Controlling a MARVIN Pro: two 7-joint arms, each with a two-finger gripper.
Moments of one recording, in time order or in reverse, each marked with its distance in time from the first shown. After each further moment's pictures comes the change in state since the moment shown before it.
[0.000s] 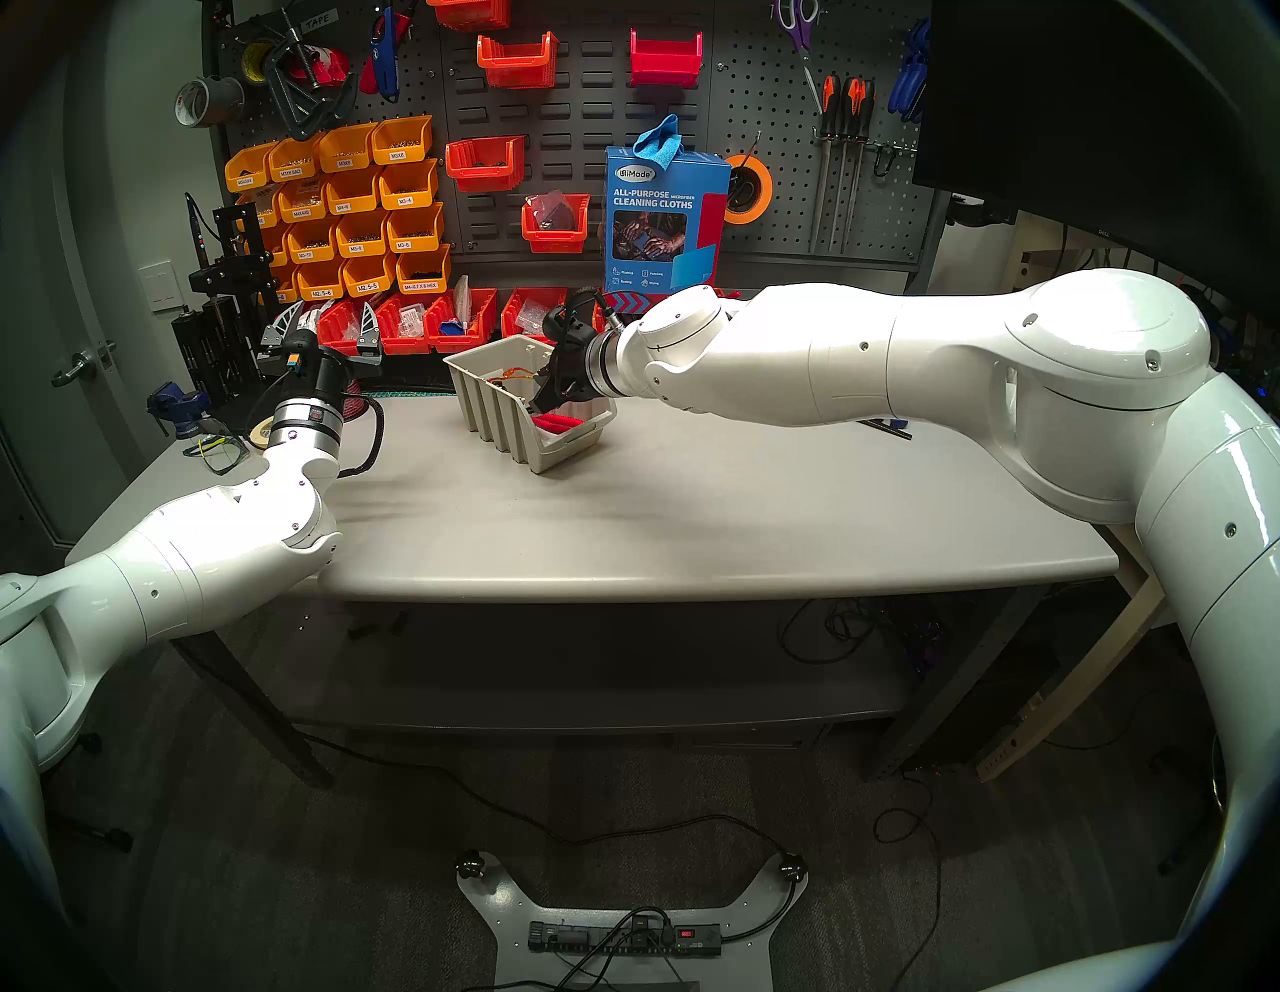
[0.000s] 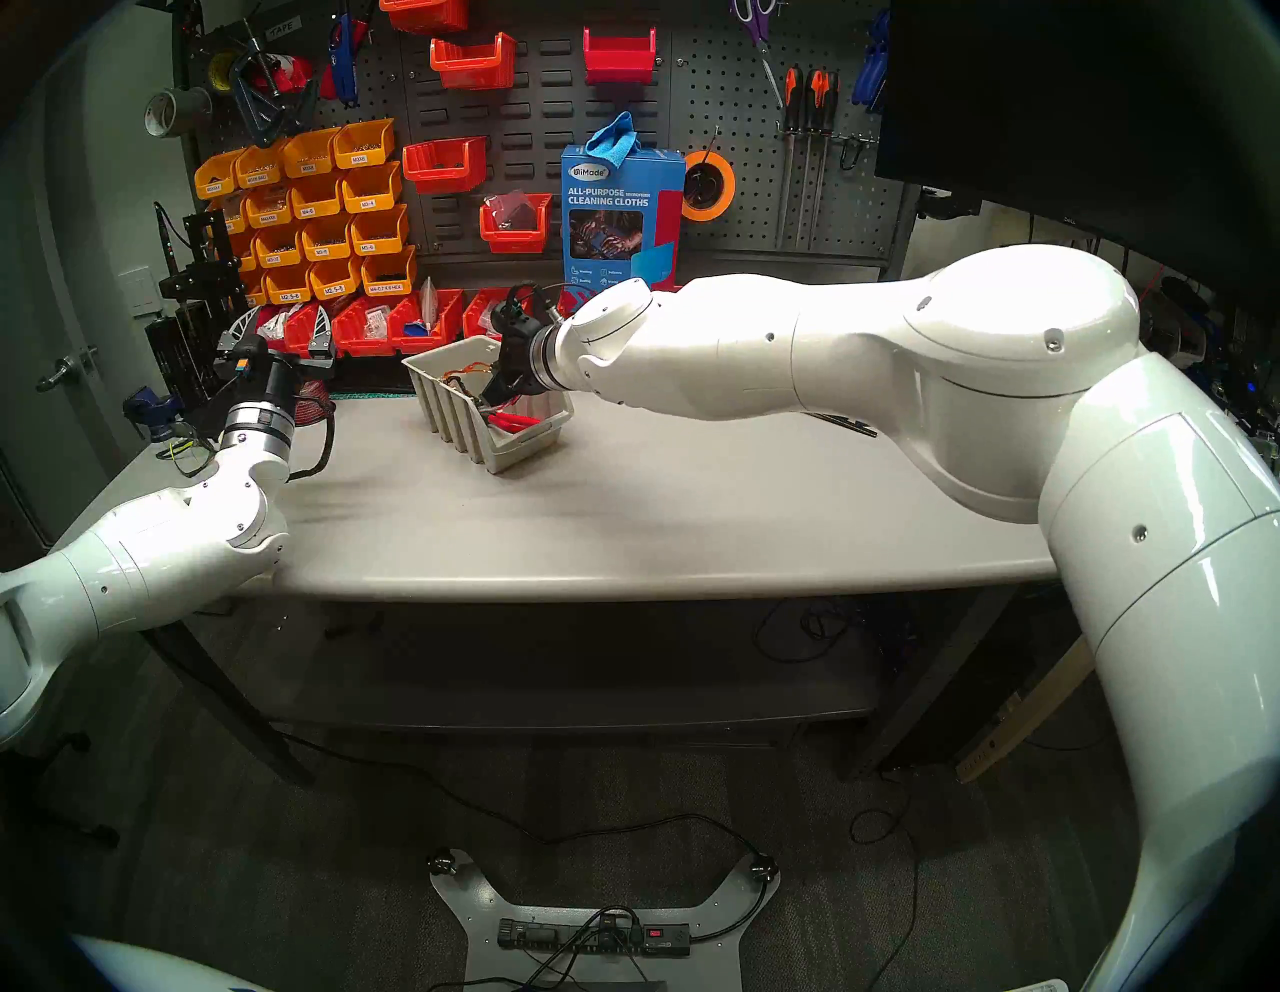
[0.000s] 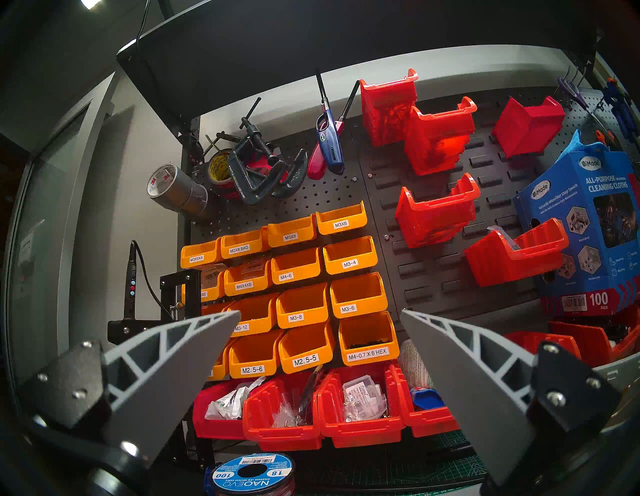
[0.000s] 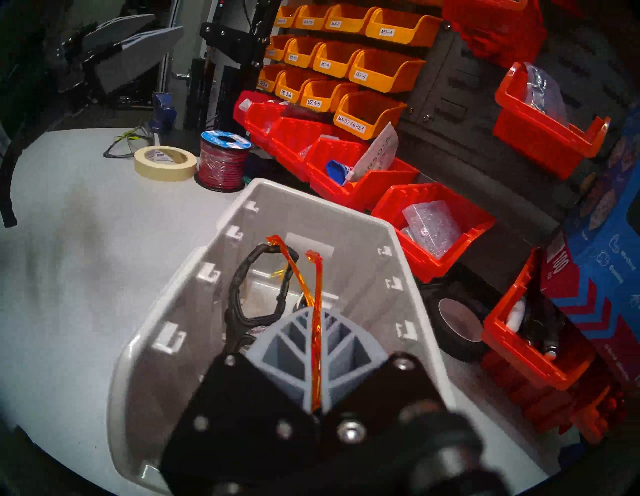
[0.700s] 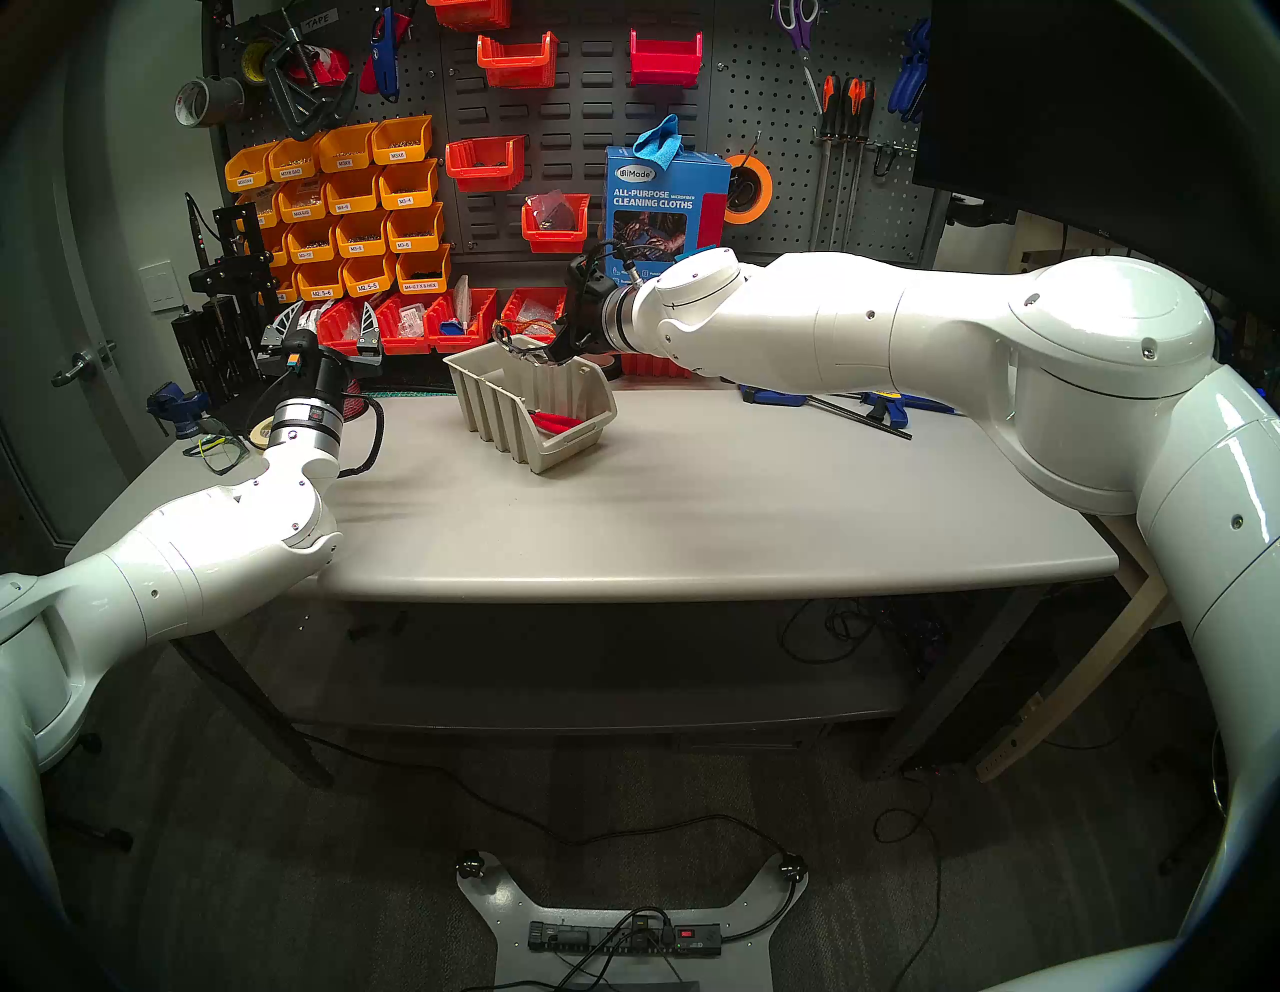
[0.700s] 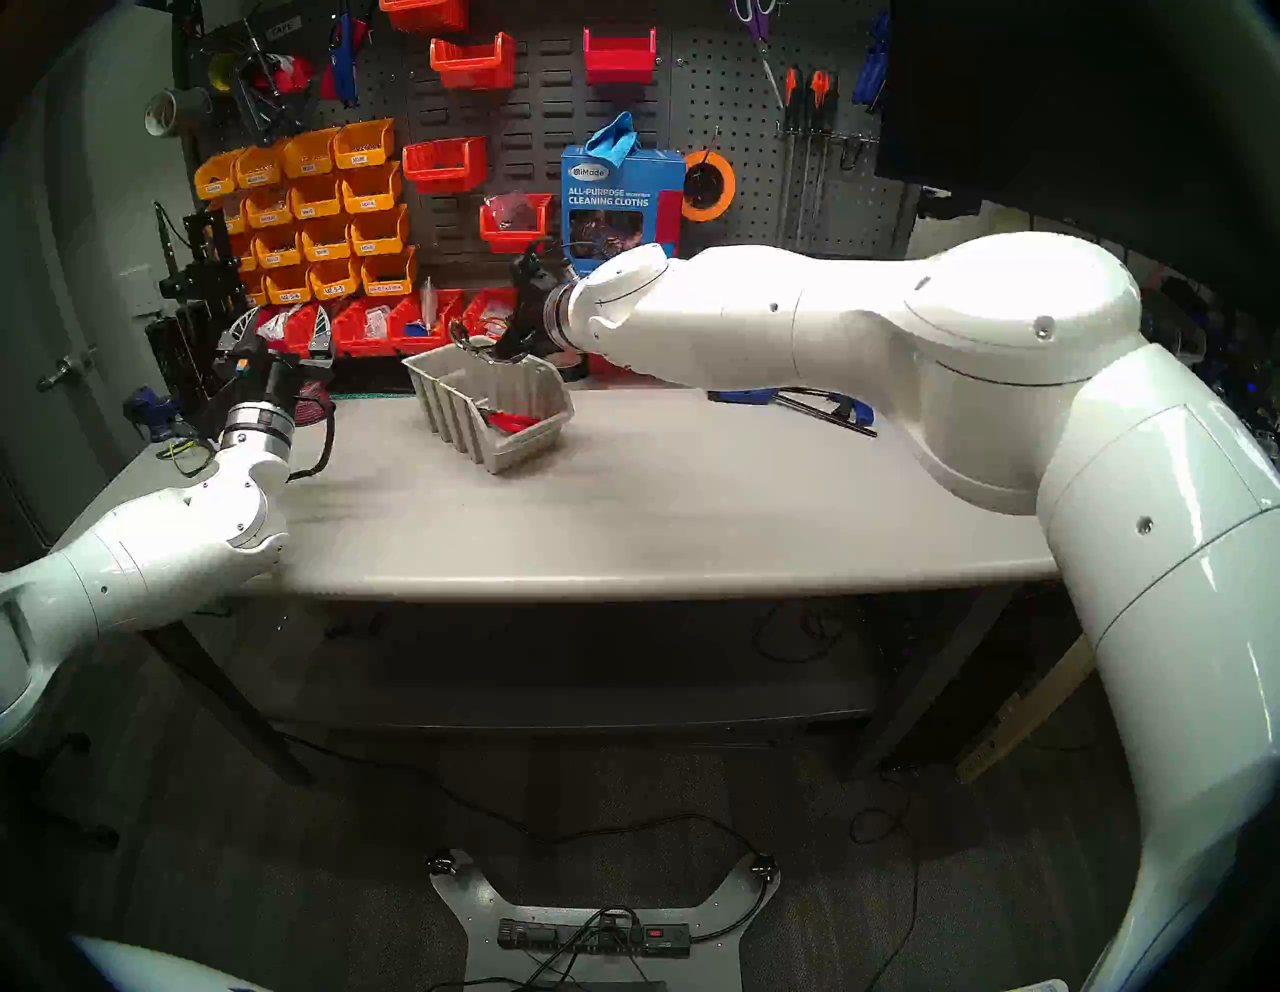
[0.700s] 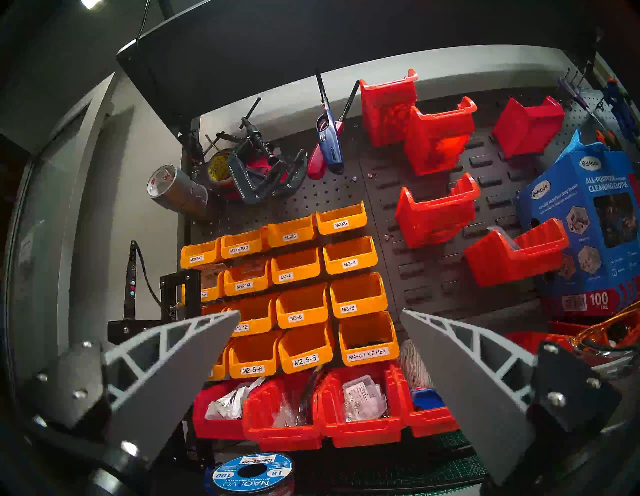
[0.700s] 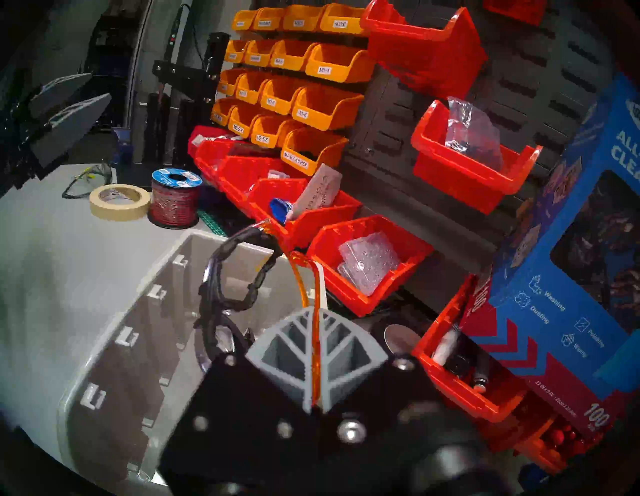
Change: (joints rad) left arm 0.000 0.000 0.000 0.000 0.000 0.000 0.000; right arm 0.015 -0.019 0.026 0.095 0.024 -0.021 -0.005
